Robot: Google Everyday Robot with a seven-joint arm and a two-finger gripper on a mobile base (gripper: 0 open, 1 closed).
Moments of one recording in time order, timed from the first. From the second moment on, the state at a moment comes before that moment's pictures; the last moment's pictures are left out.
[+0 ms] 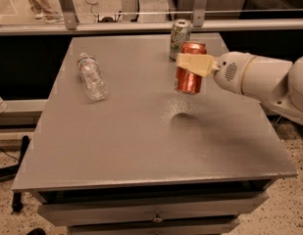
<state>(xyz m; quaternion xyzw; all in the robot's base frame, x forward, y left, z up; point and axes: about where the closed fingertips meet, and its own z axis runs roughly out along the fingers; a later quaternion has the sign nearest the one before) 0.583 -0.109 0.933 -0.10 0.78 0.34 0.51</state>
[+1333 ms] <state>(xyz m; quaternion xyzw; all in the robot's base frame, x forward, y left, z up) 0.481 0.006 0.981 -0.36 0.63 0.25 0.64</state>
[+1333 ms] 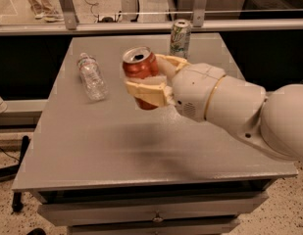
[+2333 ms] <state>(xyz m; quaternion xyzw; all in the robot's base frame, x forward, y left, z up) 0.478 0.010 0.976 -0.38 0.60 0.26 0.65</state>
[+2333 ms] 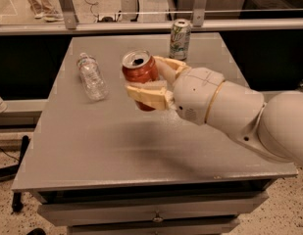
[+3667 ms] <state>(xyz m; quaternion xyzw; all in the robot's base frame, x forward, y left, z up) 0.504 -0.001 0.907 -0.37 0.61 0.27 0.65</state>
